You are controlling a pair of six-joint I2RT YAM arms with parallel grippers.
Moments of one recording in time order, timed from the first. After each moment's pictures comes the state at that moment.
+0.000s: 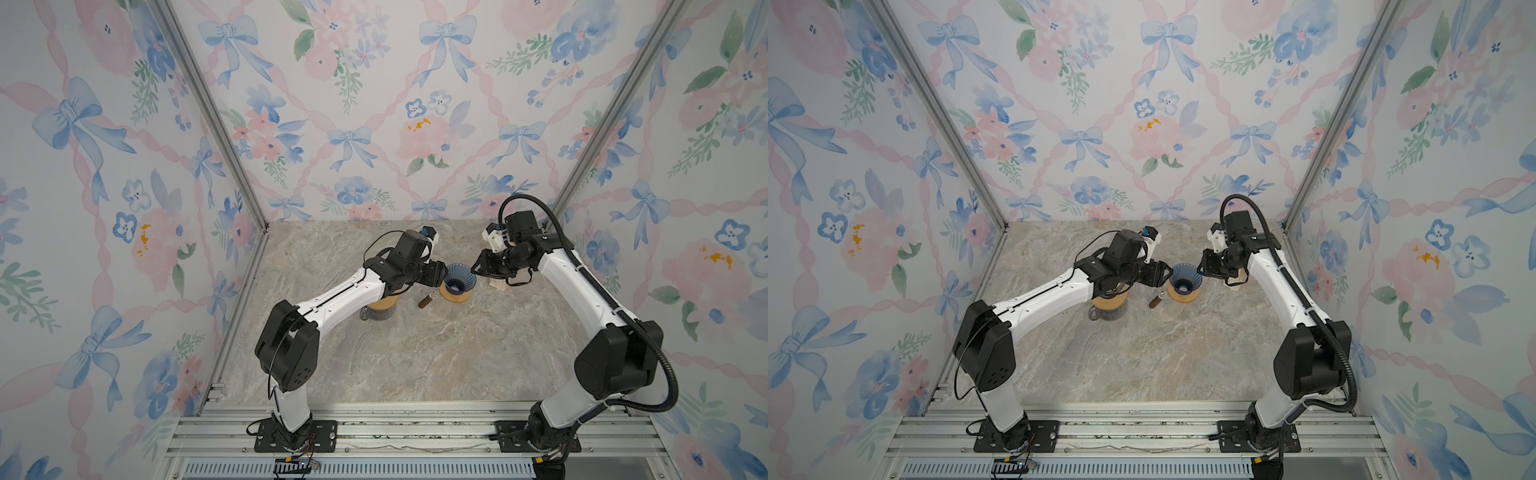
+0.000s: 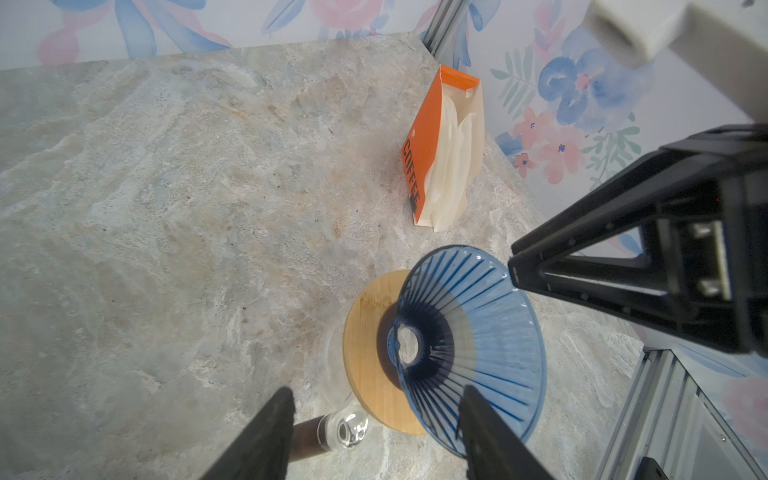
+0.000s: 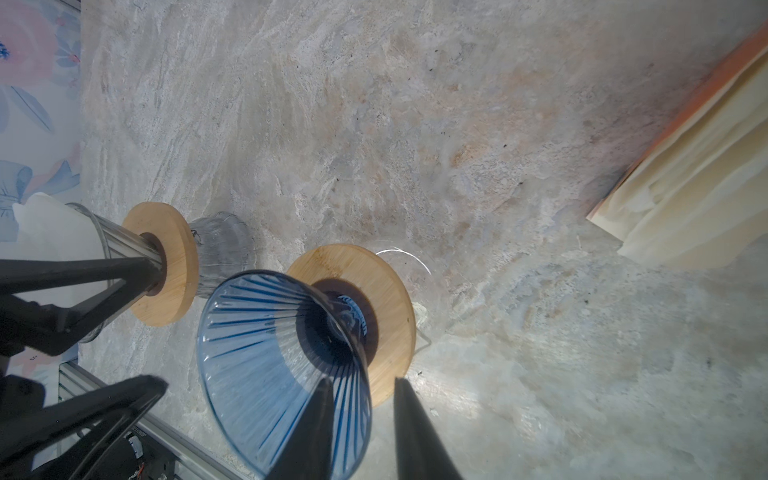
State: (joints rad) left arm -0.73 1.81 1.53 -0.34 0.14 -0.35; right arm 0.18 1.64 1.54 -0.98 -0.34 0.20
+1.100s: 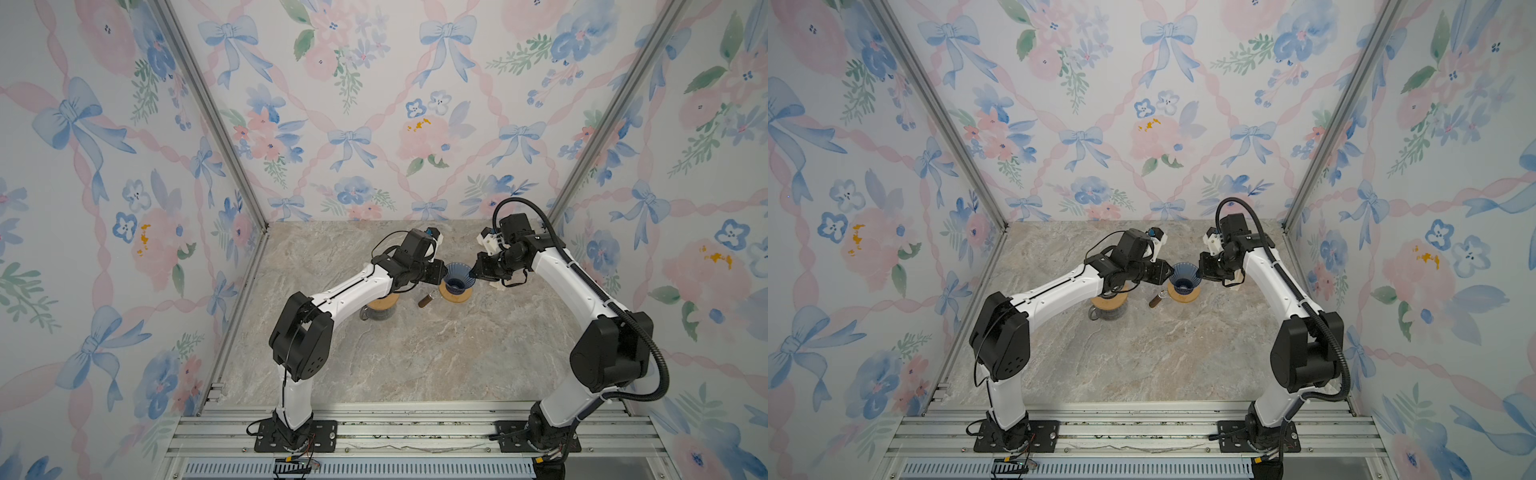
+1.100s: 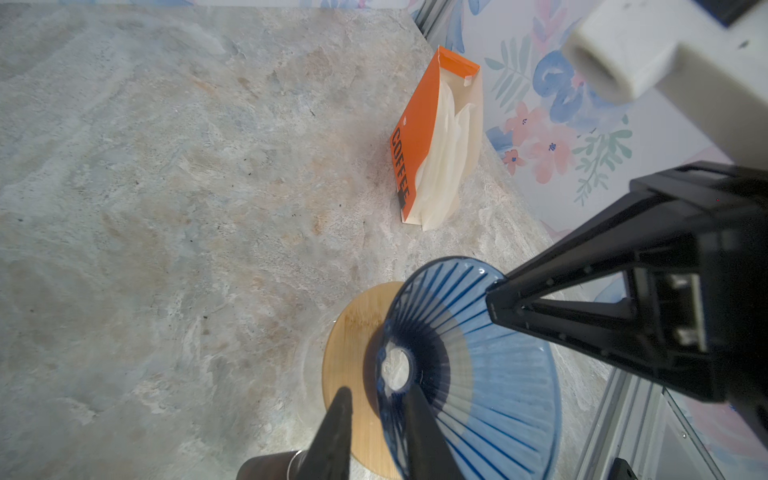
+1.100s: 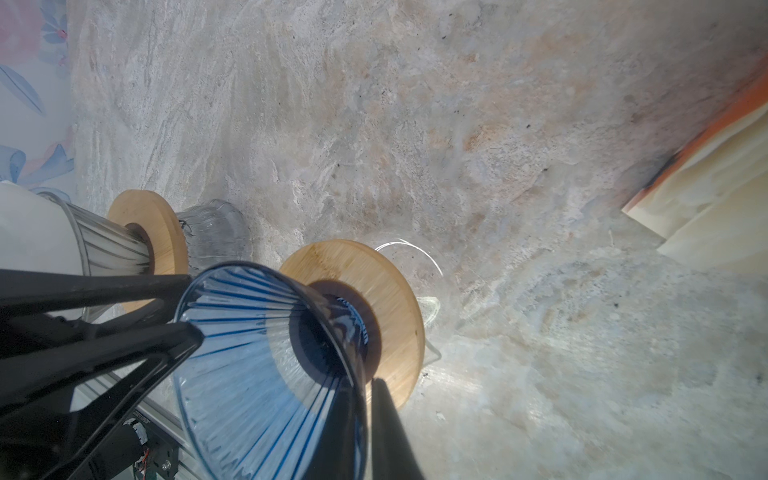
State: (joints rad) left arm -0.71 1.91 1.59 -0.33 0.22 -0.40; right arm 0.19 1.69 1.53 -0.98 -0.37 0.19
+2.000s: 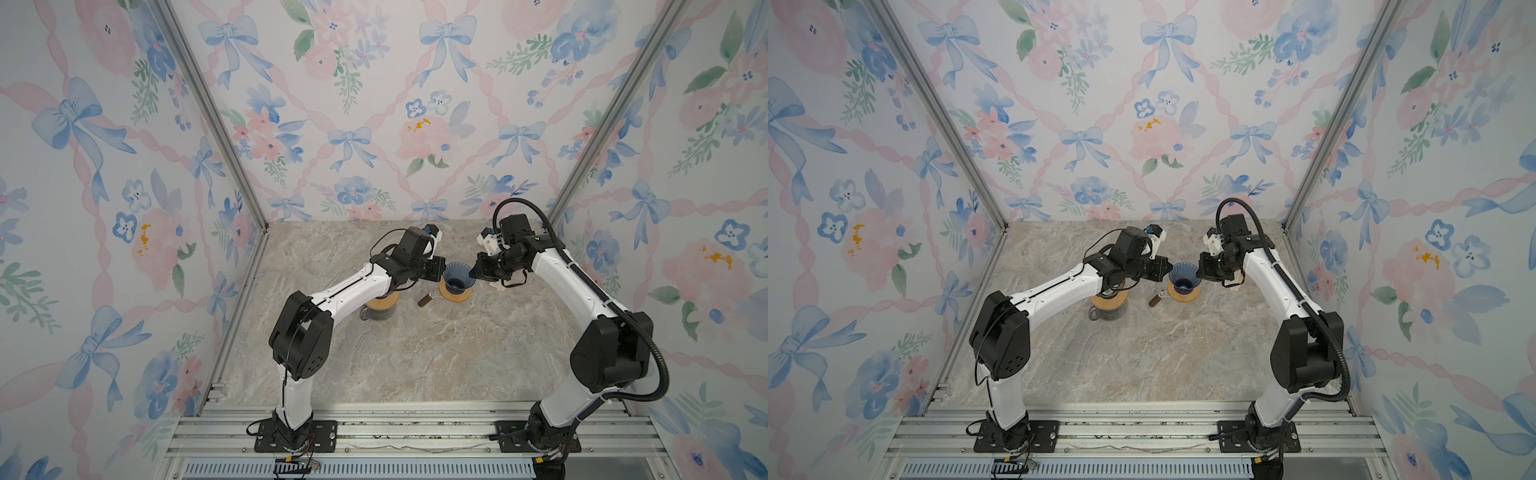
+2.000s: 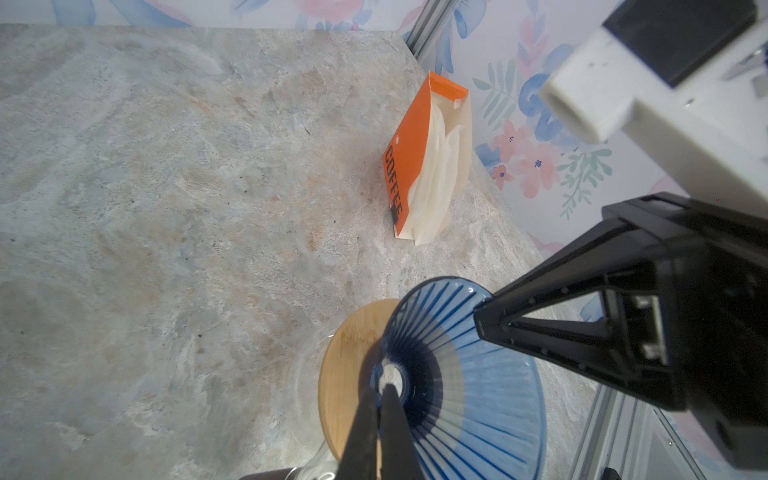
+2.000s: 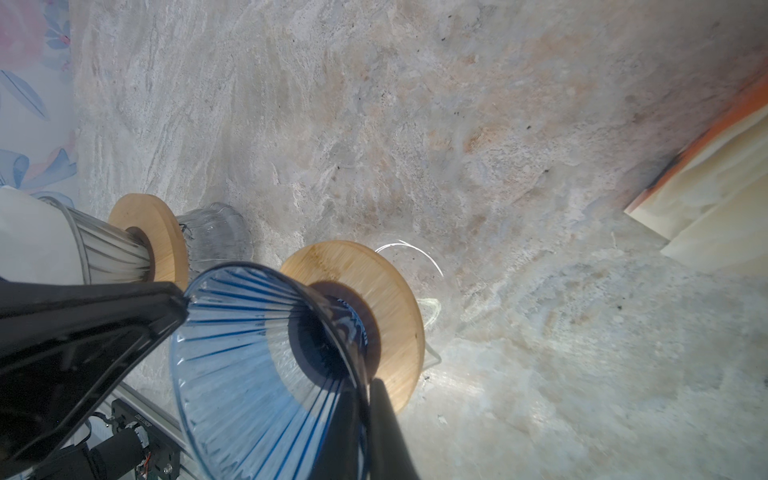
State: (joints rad) left arm -0.70 1.91 1.58 -0.29 0.24 -0.41; right arm 0.19 1.69 1.52 -0.96 -0.37 0.20
